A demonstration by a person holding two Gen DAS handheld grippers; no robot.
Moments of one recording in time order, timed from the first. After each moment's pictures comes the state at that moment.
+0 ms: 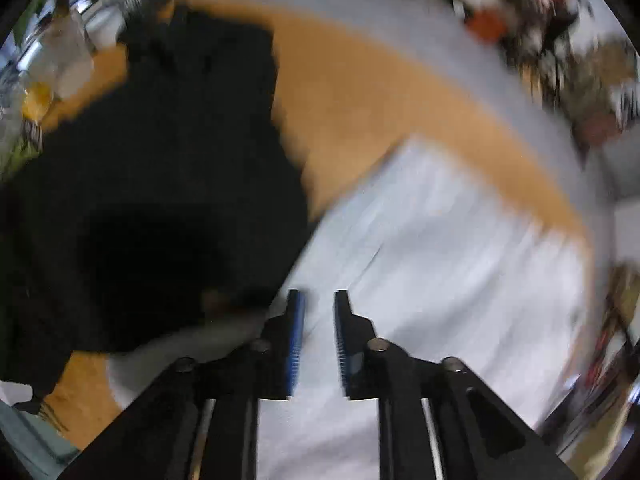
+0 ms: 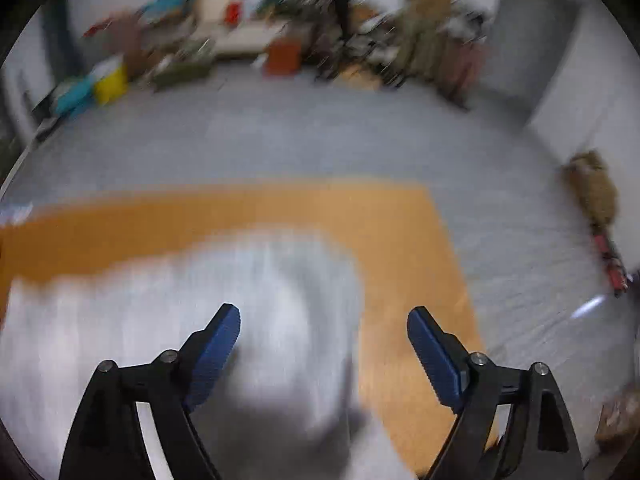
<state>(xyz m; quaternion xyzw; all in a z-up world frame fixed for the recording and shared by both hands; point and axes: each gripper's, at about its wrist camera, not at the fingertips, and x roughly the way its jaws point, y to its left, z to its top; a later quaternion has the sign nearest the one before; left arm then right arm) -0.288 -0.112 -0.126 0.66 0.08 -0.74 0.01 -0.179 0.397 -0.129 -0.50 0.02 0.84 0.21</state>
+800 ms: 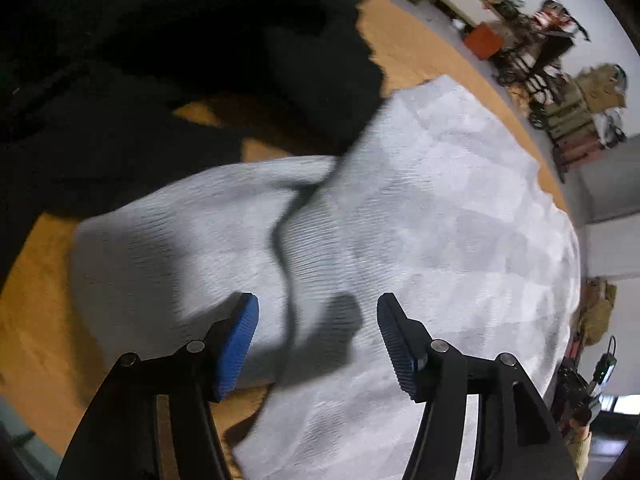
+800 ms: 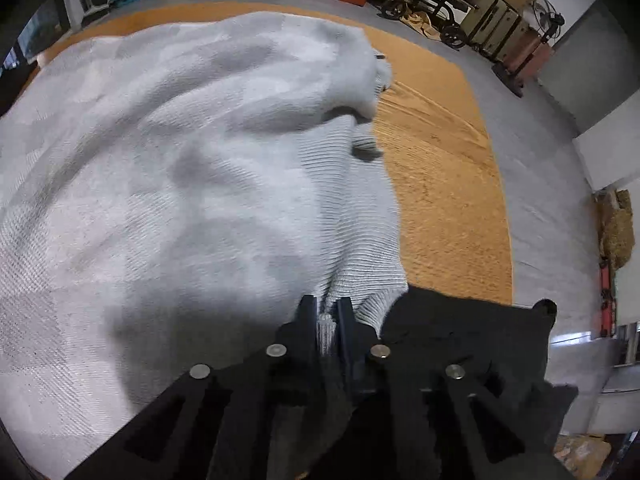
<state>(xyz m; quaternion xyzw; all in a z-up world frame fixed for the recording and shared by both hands) -0.206 -0.146 -0.135 0.62 0.18 -0.76 -0.02 -0.049 0.371 -0.209 -0.61 -0.06 0.78 0.12</state>
